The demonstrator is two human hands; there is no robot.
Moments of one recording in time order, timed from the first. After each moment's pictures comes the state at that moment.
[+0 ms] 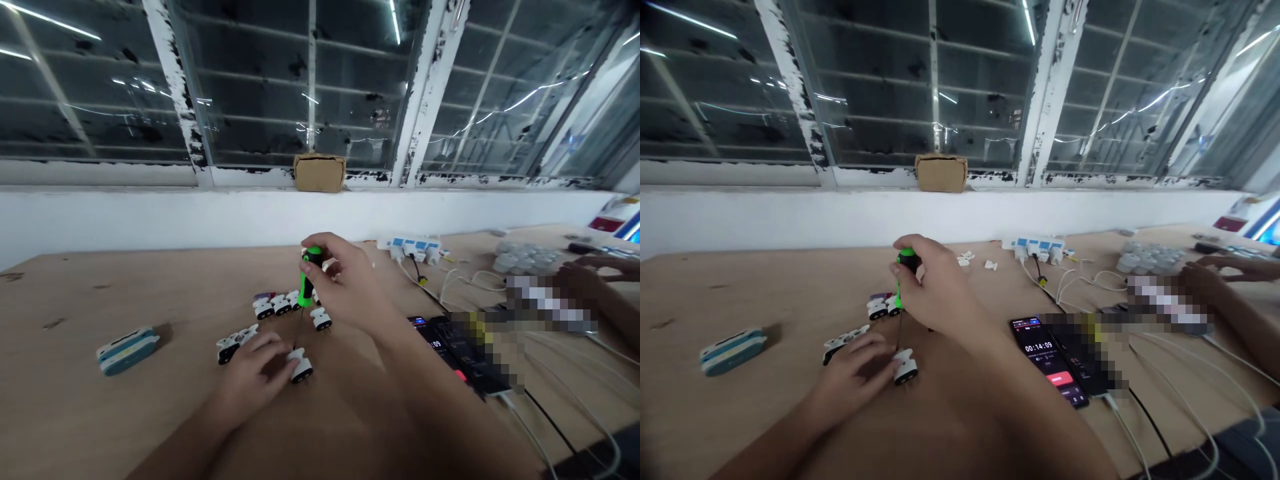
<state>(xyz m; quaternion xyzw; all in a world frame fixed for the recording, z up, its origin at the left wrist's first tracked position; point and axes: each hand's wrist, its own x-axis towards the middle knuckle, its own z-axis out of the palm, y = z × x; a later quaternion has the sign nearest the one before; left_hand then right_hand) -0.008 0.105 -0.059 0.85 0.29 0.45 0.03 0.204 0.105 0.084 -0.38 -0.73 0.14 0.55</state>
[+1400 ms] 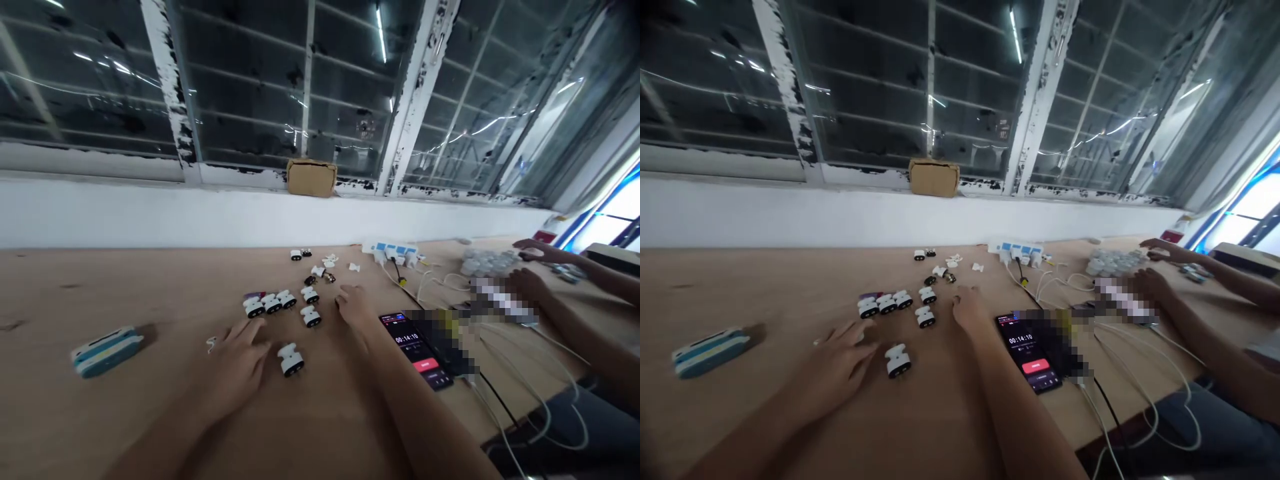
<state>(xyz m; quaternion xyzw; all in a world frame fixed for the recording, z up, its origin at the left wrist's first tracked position) -0.036 0.112 -0.054 0.89 0.40 0.22 -0.05 0.269 0.147 -0.029 -0.73 -0.64 0.06 0.24</state>
